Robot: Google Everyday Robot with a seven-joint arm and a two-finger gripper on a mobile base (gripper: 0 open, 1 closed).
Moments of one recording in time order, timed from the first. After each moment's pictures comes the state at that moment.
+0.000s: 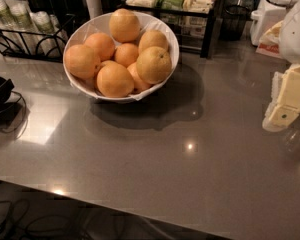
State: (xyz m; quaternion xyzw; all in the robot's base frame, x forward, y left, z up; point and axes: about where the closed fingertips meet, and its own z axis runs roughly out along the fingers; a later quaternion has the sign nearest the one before) arm 0.438 -0.217 0.976 -0.60 0.78 -0.03 0.16
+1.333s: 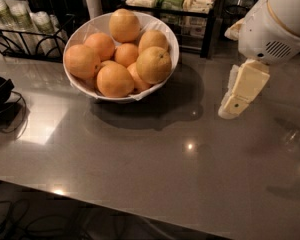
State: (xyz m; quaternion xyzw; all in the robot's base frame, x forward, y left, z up) arm 0.478 -0.159 0.967 -0.61 0.76 0.00 0.23
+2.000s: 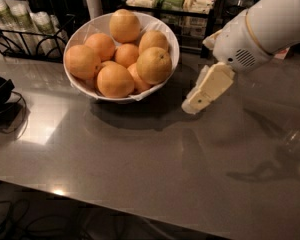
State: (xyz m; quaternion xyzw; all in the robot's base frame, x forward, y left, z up) arm 0.504 -0.110 0.948 -0.55 0.77 0.12 0.31
